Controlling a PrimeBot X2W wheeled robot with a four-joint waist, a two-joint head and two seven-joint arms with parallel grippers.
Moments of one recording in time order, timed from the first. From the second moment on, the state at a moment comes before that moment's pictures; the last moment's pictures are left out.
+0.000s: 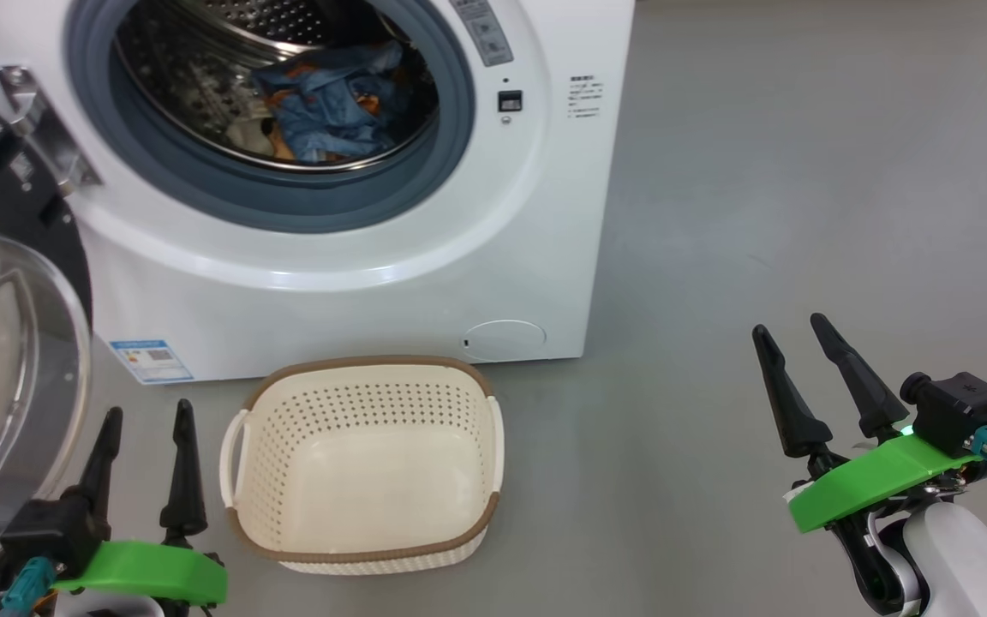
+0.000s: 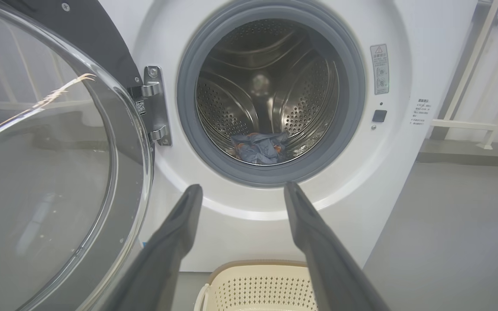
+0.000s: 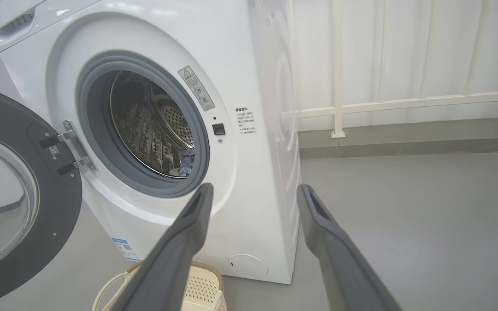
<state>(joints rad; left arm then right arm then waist) -0.20 0.09 0.08 0.37 -0.20 -0.12 -0.26 -0.26 -0.27 0.27 0.30 0.54 0.13 -0.25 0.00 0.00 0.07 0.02</state>
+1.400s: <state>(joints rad) -0.18 0.06 0.12 0.39 -0.19 -0.11 -0.26 -0.25 -0.26 0.29 0.31 0.56 0.13 -0.25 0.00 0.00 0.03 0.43</state>
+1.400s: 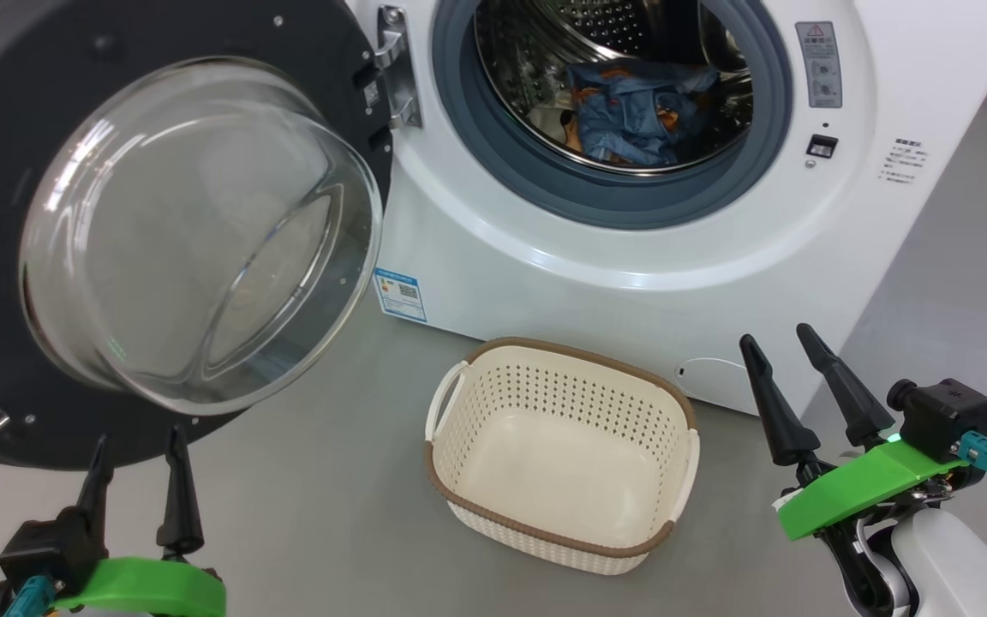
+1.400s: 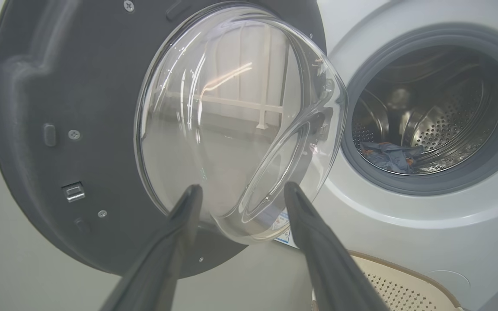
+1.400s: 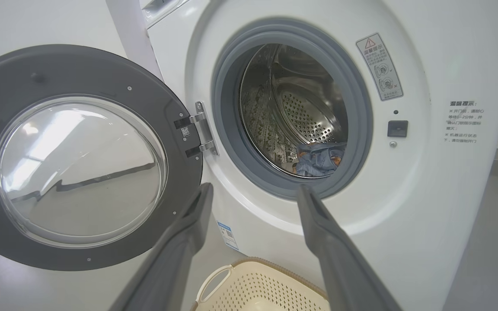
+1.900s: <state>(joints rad) -0.18 0.06 0.13 0.39 -0.18 -0.12 -0.26 -0.25 -0.26 0.29 0.31 0.56 0.13 -0.25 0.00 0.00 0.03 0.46</state>
